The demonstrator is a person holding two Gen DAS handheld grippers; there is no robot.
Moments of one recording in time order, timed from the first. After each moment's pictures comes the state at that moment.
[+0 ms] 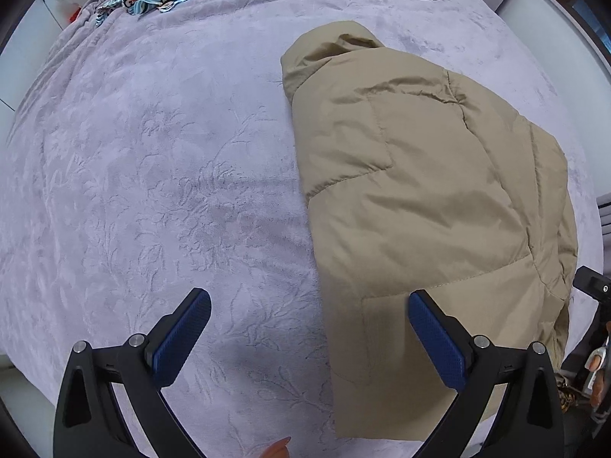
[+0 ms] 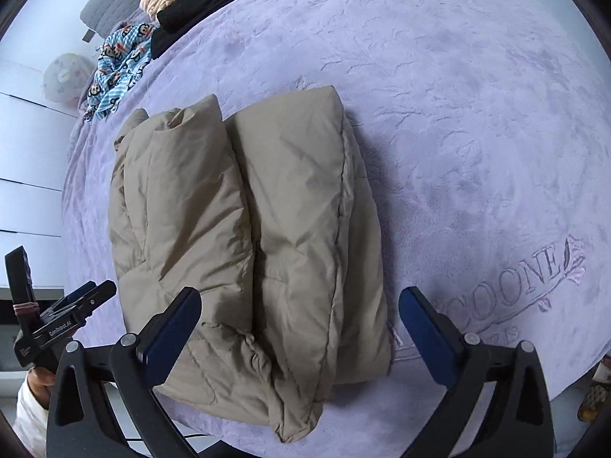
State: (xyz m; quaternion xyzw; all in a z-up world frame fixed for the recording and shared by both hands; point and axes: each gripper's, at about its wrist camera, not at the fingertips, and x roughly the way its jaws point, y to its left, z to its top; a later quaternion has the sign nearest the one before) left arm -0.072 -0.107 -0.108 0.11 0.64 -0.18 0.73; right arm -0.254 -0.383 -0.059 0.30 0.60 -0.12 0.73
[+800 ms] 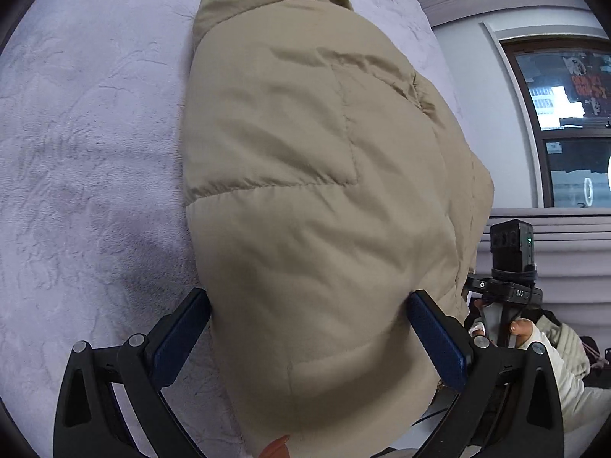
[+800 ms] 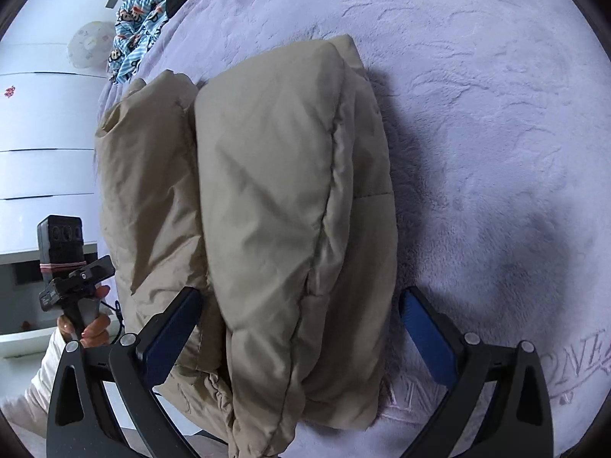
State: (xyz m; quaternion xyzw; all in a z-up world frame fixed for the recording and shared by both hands) left arm -0.026 -0.103 -0.178 -0.12 0.70 -0.37 0.60; right arm -0.226 -0.413 -0.130 0.37 0.65 0.02 0.67
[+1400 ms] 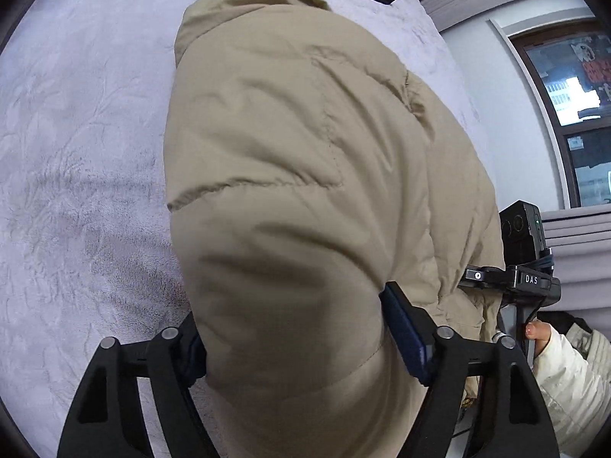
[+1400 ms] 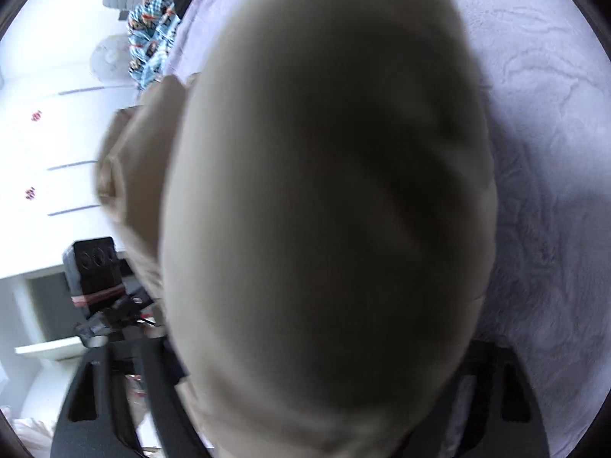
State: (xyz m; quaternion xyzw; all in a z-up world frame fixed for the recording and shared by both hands) left arm -0.042 -0.147 -0.156 -0.07 0.67 -0.33 0.66; right arm -0.199 -0.403 -0.152 0.46 0.61 0.08 0.64
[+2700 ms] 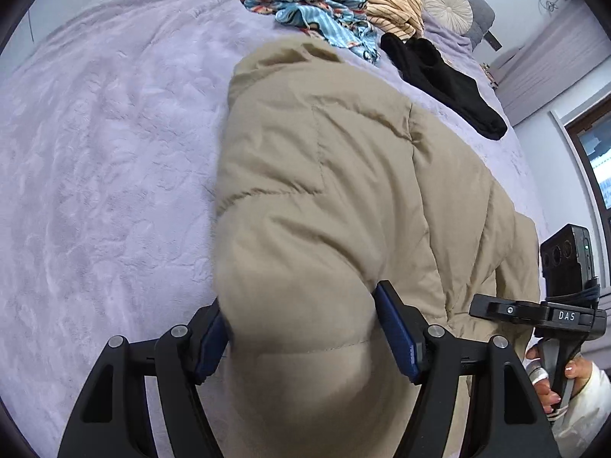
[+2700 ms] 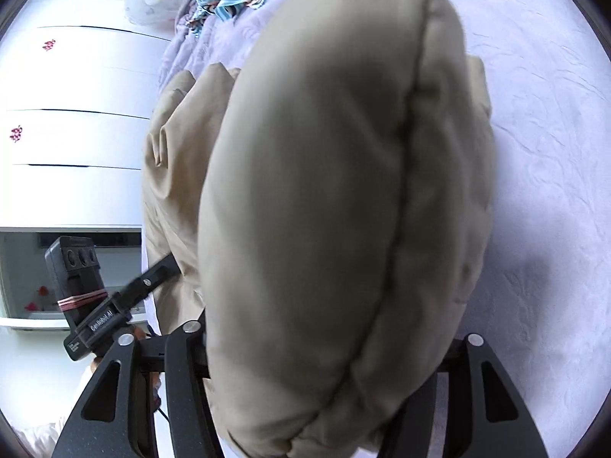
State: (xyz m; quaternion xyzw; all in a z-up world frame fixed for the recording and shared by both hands) left arm 0.129 0.156 -0.127 -0.06 0.59 -0.20 0.78; right arm 0.000 -0.123 -0.154 0.33 0.63 0.10 0.69
